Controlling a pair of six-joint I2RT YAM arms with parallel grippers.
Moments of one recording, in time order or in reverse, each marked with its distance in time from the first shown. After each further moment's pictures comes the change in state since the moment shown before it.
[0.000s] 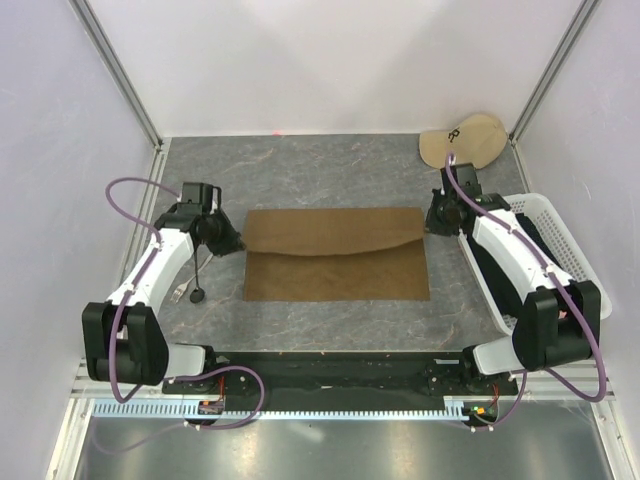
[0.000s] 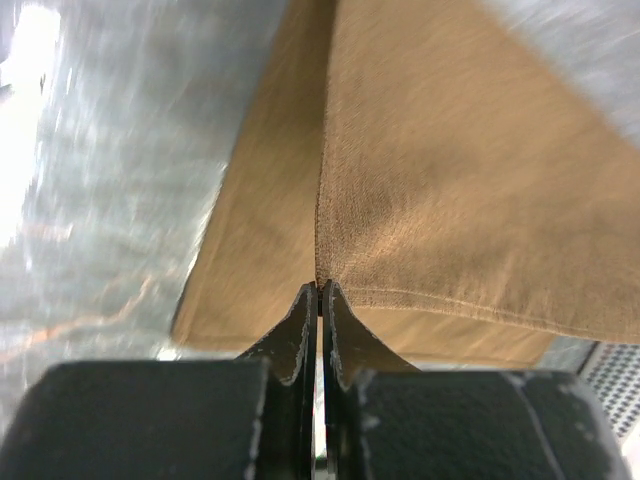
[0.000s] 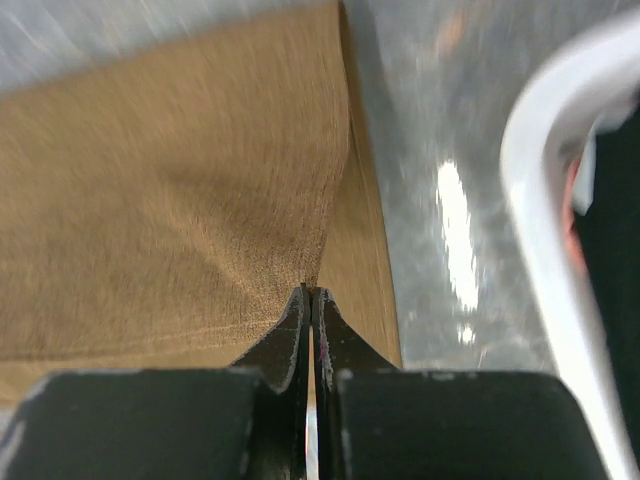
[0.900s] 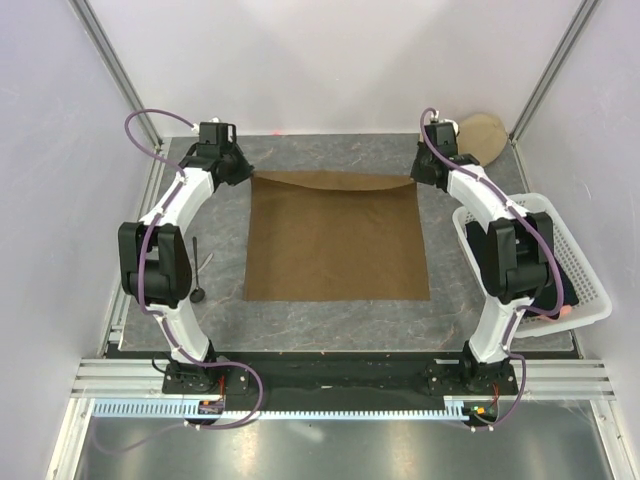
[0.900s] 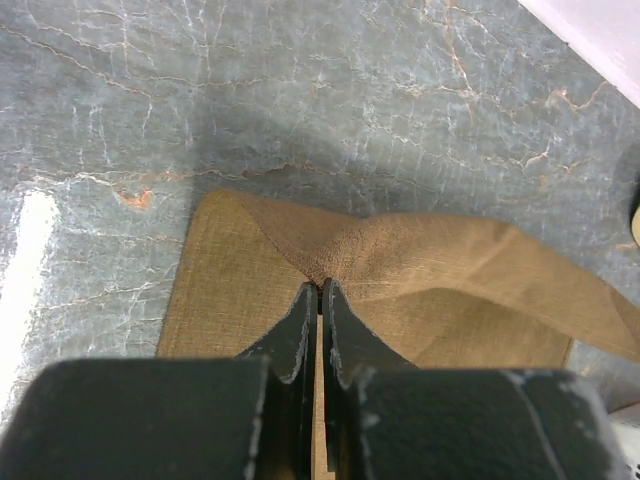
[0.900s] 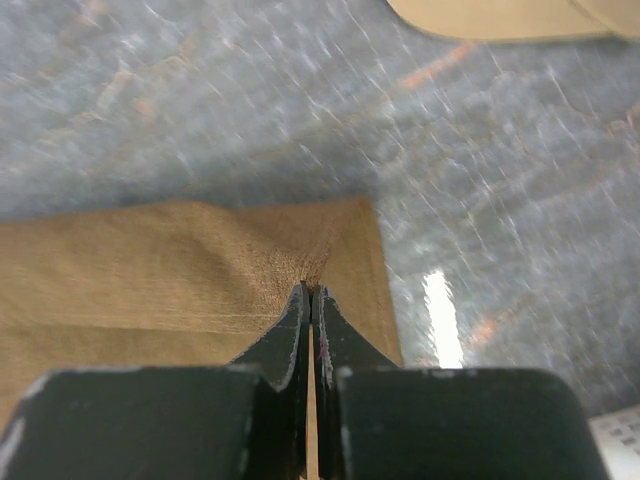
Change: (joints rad) left arm -0.032 0.510 0.503 0.270 -0.090 0.057; right arm -0.001 0.435 0.352 0.262 0.124 -0.065
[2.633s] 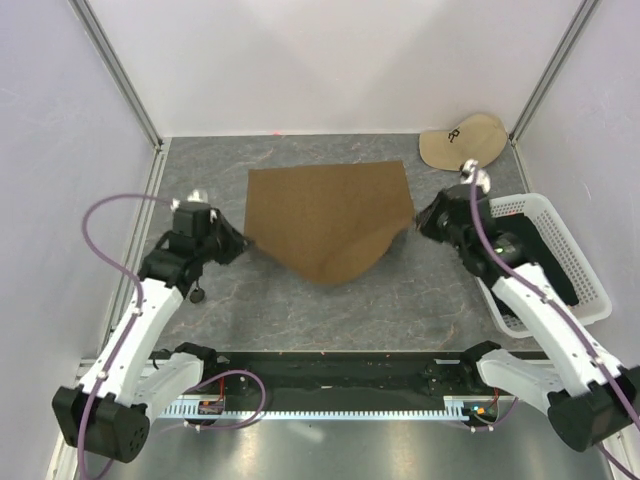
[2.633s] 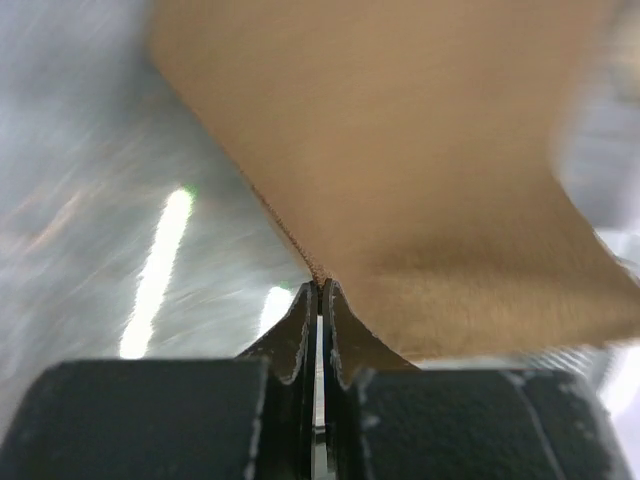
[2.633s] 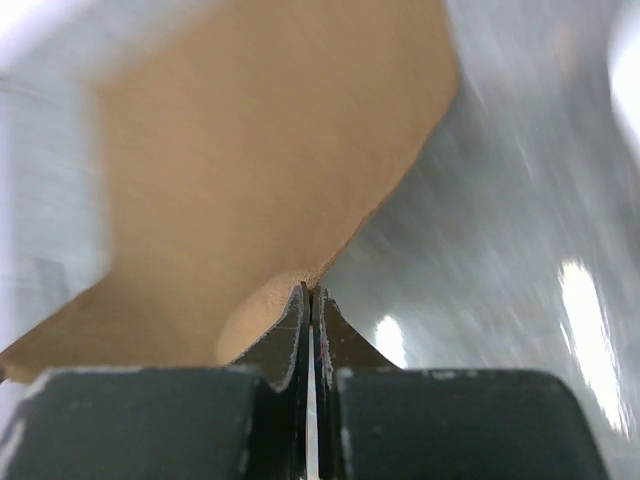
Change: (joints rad) left arm -0.129 -0.891 -0.707 -0.234 0.028 -0.246; right arm 0.224 -0.844 -0.574 -0.143 0.001 0.352
